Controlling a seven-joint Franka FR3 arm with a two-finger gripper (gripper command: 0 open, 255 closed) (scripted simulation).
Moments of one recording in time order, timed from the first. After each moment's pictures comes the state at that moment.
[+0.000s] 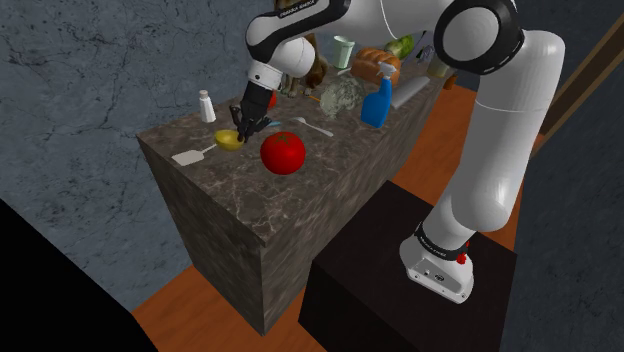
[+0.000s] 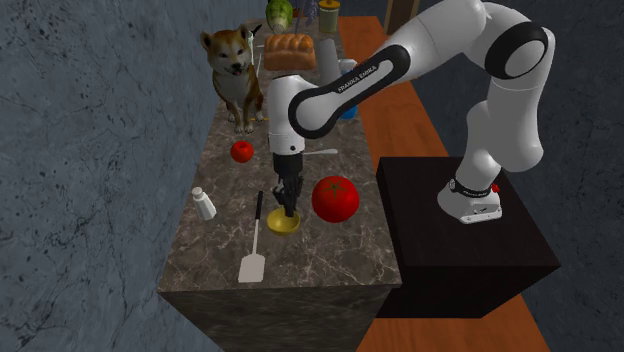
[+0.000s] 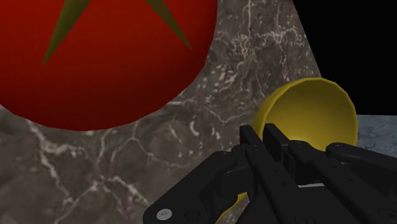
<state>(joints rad) 0.13 0.29 0.02 -1.87 0.62 2.11 0.20</state>
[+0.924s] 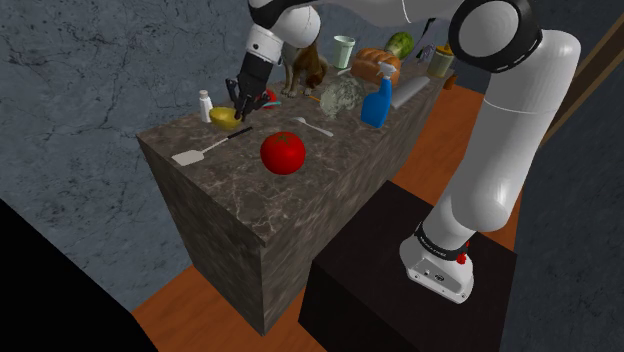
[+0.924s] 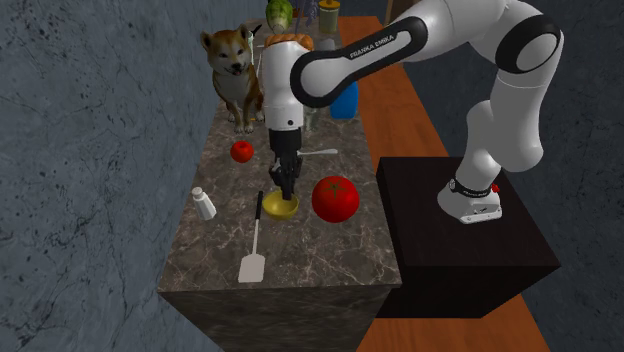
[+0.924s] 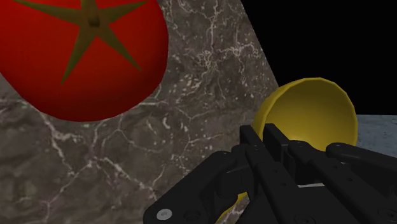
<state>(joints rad) 0.13 0.22 0.01 -1.77 0.57 1.97 0.29</state>
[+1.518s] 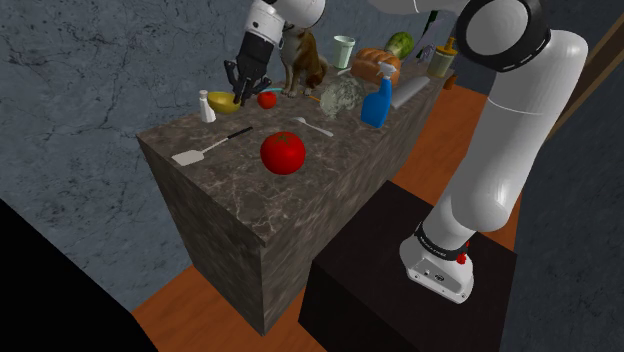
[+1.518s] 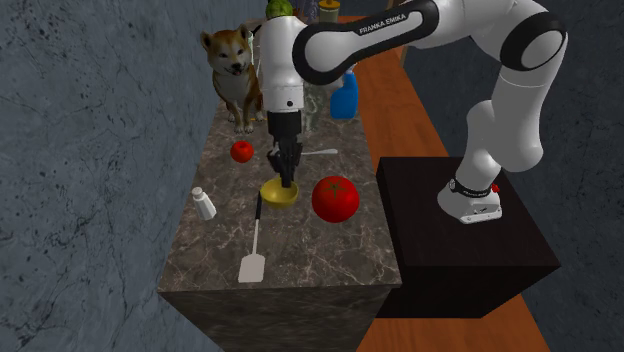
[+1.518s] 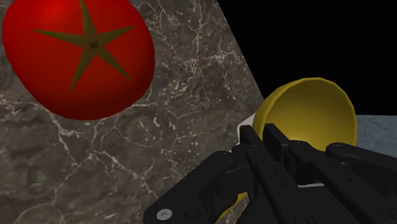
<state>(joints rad) 0.12 0.19 0.00 -1.70 0.55 1.88 0.35</state>
